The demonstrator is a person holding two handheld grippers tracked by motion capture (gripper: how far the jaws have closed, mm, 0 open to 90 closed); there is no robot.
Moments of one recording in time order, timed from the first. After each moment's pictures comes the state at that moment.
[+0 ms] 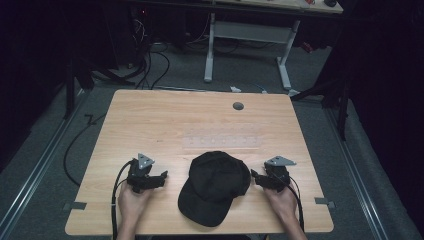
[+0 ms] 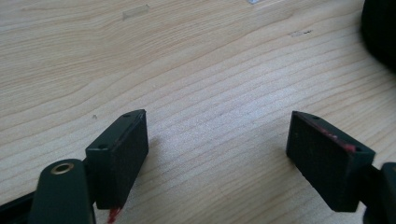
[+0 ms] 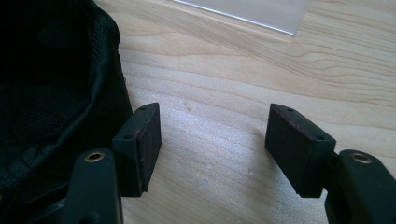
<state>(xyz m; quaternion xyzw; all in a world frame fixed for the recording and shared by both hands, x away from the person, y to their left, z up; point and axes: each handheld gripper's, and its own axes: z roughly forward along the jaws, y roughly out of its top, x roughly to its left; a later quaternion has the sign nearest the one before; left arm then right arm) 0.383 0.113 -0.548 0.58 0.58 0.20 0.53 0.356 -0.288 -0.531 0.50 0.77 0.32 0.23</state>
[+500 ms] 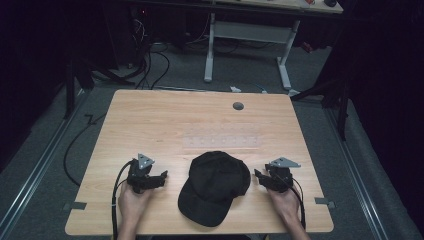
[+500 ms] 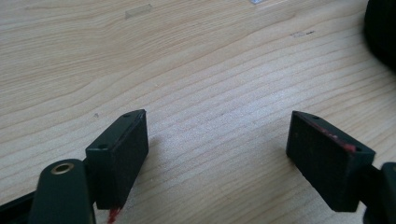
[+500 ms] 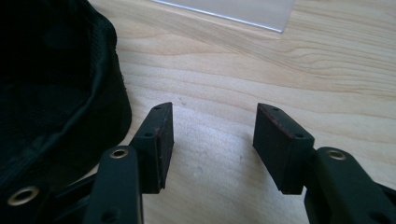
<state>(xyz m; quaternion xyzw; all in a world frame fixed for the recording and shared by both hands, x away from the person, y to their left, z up) 0.383 0.112 -0.547 0.58 0.59 0.20 0.53 0.347 -0.296 -0.527 0.51 0.76 0.34 0.23</state>
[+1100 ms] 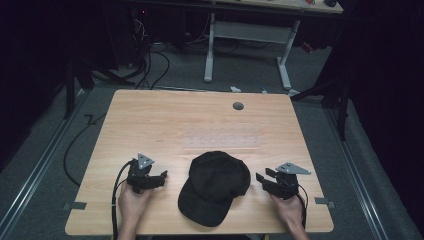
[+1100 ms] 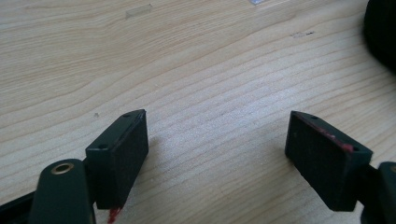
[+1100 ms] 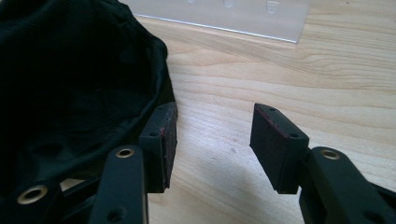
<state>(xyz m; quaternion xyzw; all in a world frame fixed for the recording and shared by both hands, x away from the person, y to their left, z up) 0.383 0.113 -0.547 0.58 0.59 0.20 0.53 0.320 -0.299 -0.511 0.51 0.74 0.39 0.20</state>
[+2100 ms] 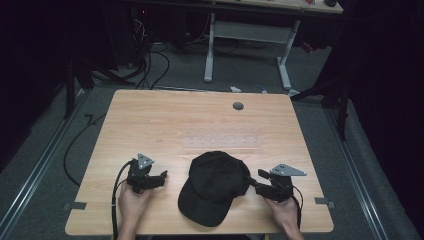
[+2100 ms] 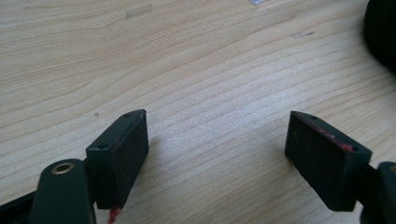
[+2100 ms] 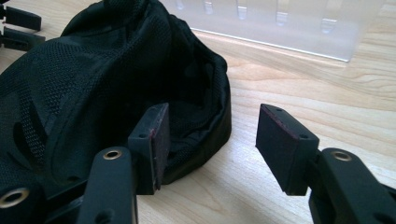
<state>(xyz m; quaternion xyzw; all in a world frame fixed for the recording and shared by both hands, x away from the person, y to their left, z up) 0.383 0.113 -0.547 0.57 0.59 0.20 0.53 0.313 -0.277 -0.500 0.48 0.76 0.42 0.17</state>
